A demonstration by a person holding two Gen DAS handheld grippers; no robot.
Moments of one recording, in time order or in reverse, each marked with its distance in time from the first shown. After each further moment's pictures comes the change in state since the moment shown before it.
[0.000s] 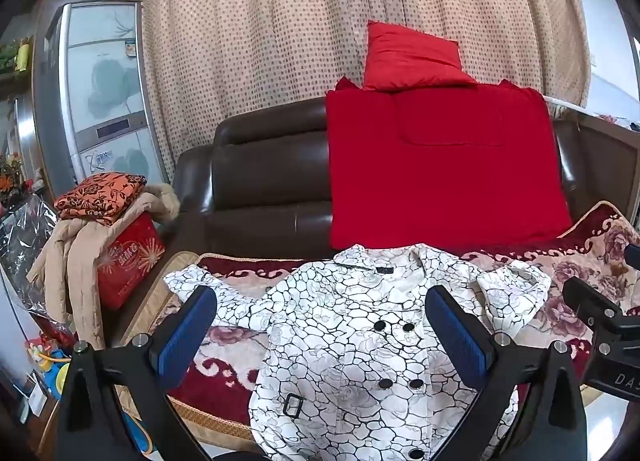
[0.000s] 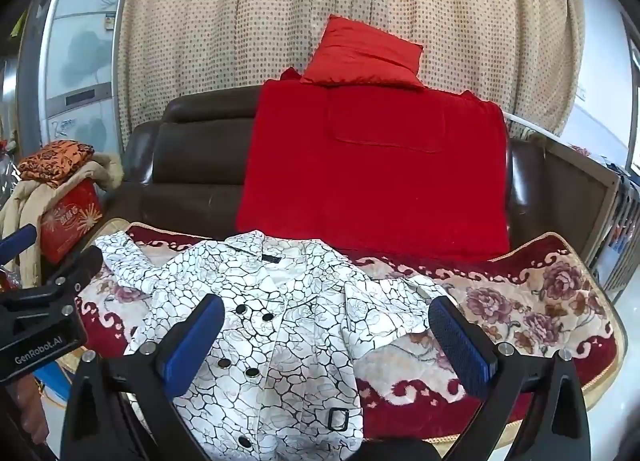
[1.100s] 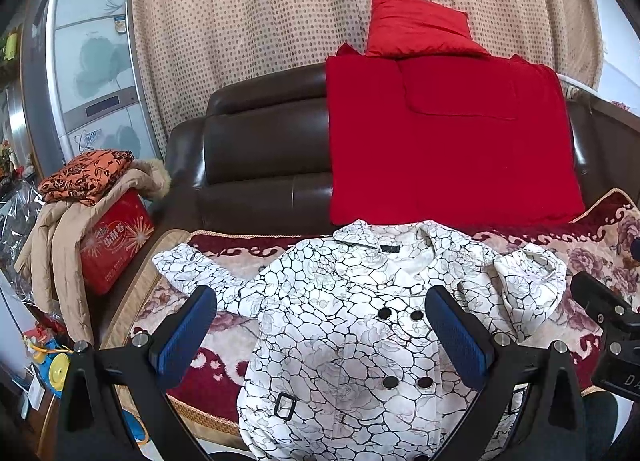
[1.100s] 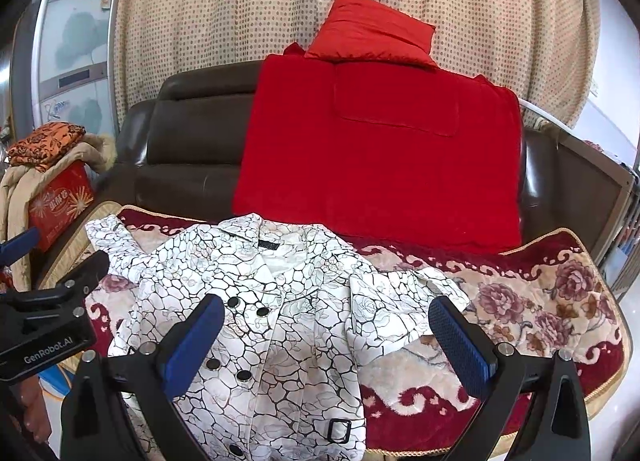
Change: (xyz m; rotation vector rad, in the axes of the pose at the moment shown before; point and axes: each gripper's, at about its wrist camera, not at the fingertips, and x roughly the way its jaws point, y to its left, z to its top) left arm 0.061 -0.007 -0.015 -0.004 0.097 0.004; right arm 0.054 0.008 0.000 -0.014 0.066 0.010
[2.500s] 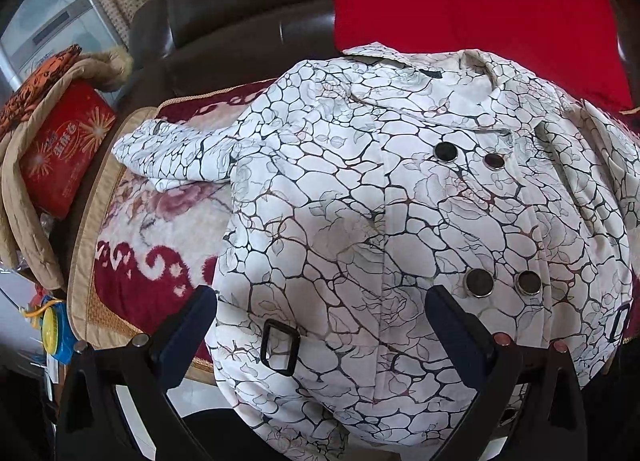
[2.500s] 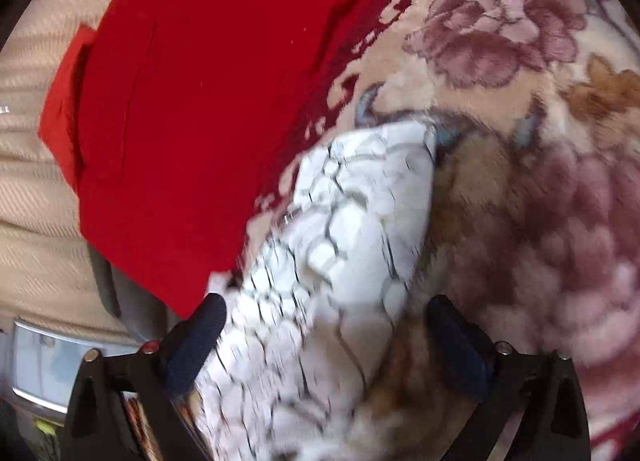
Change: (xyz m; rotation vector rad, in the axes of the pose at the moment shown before) left arm 0.161 0.005 -0.108 0.079 0.476 0.024; right arm 0.299 -0.285 -0.126 1.180 0.277 0.320
